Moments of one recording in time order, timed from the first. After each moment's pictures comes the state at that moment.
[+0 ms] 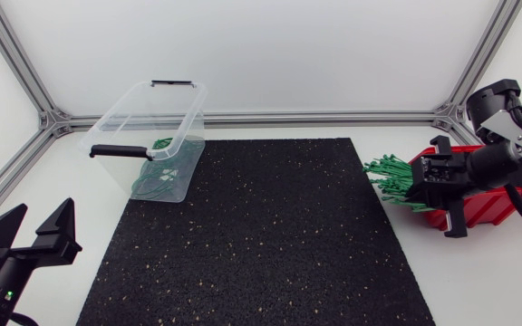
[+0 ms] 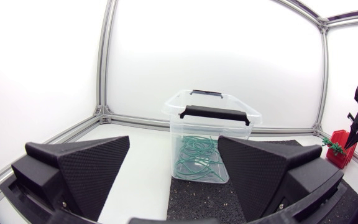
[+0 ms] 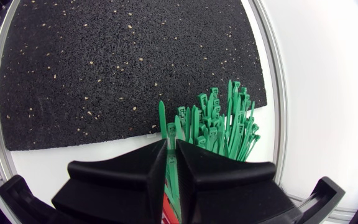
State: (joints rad) left arm 0.05 0.05 0.02 -0.01 -0.01 -0.09; right arm -0.10 1.41 0.90 -0.67 -0.17 -1.52
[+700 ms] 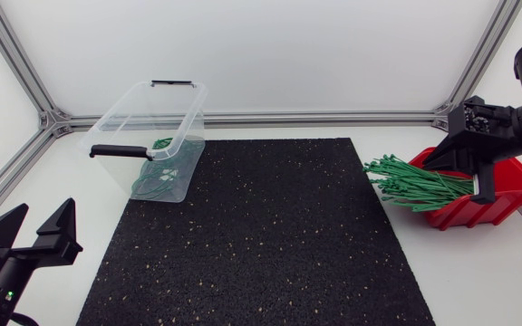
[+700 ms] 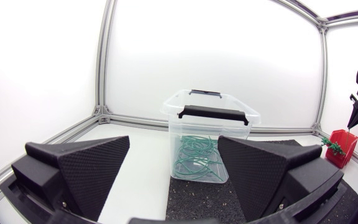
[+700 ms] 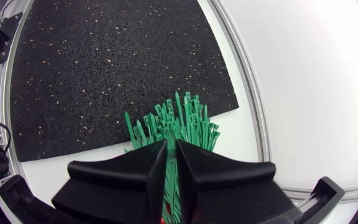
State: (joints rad) left arm 0.04 0.05 0.02 -0.01 -0.01 -0.09; right arm -0.20 1.40 1.14 -0.87 -0.35 -1.49
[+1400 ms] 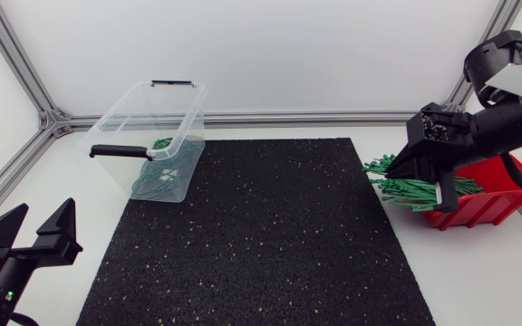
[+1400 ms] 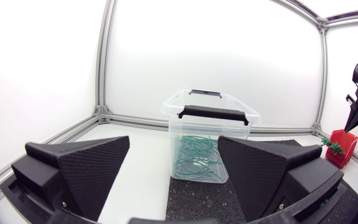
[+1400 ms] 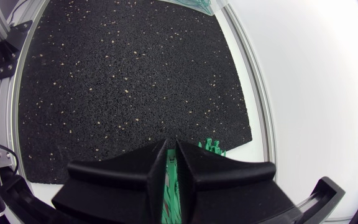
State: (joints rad) left arm 0.04 0.05 0.02 -0.01 -0.01 -0.09; right arm 0.01 1.38 1.08 -0.83 -0.33 -1.37
